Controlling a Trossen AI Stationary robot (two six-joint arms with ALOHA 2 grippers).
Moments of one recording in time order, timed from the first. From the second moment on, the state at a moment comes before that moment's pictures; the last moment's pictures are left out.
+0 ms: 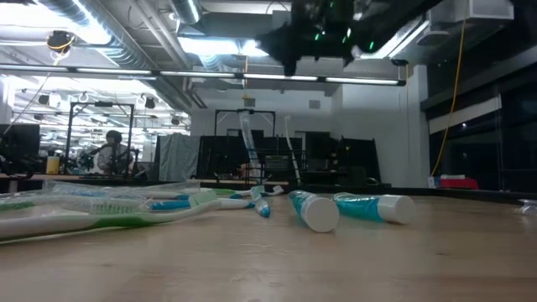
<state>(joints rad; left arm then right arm) -0.96 1.23 1.37 0.10 -1.57 0.24 -0.55 1.77 1.39 0.37 -0.65 0.21</state>
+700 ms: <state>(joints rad) -0.37 1.18 1.33 -1.26 -0.79 -0.71 -0.21 1.22 1.39 -0.38 -0.38 0.09</state>
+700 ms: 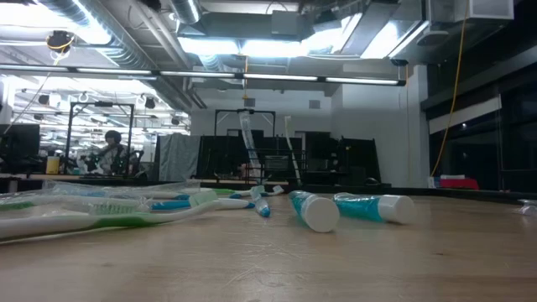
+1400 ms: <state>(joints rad) 0.19 1.33 1.00 -0.48 -0.19 -0.18 0.06 0.90 1.39 -0.60 -0.02 0.12</state>
